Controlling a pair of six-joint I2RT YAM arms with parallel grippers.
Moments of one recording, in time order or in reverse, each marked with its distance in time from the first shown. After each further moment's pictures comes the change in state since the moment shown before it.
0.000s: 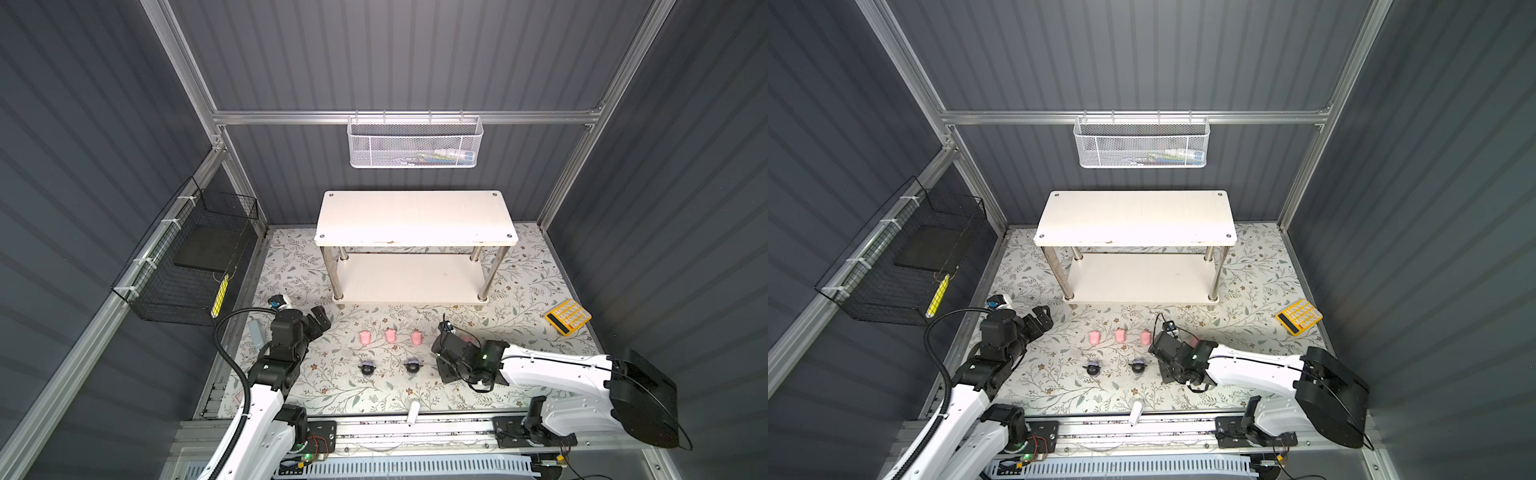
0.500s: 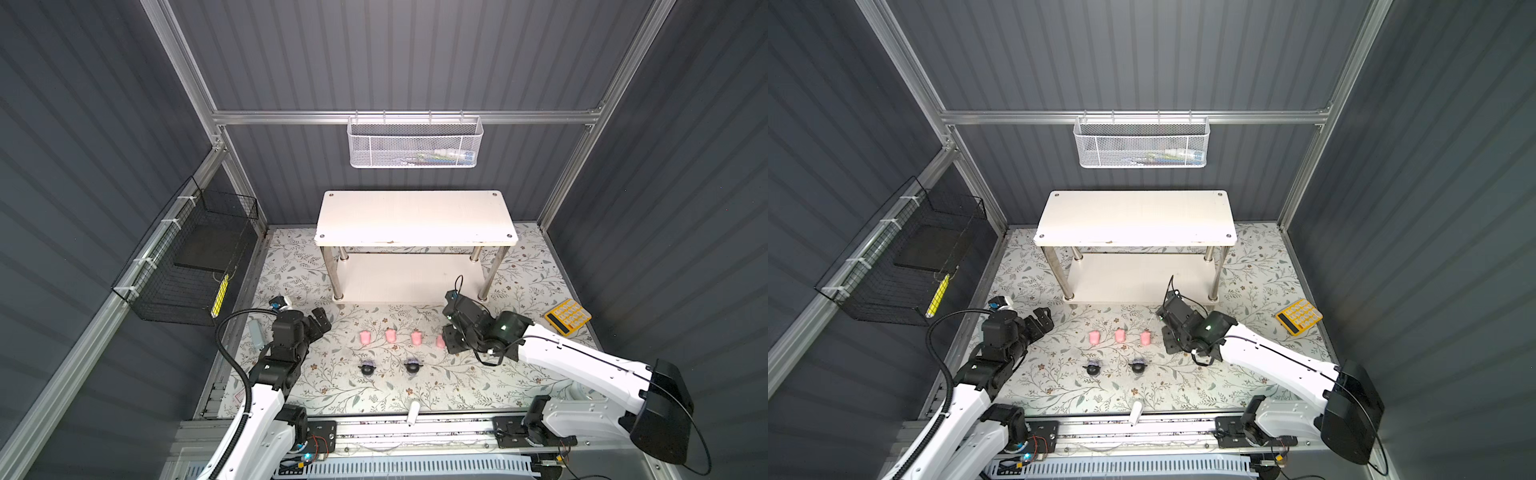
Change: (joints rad) left arm 0.000 0.008 -0.017 0.011 0.000 0.000; right arm -0.210 -0.037 0.285 -0.218 -0.009 -0.207
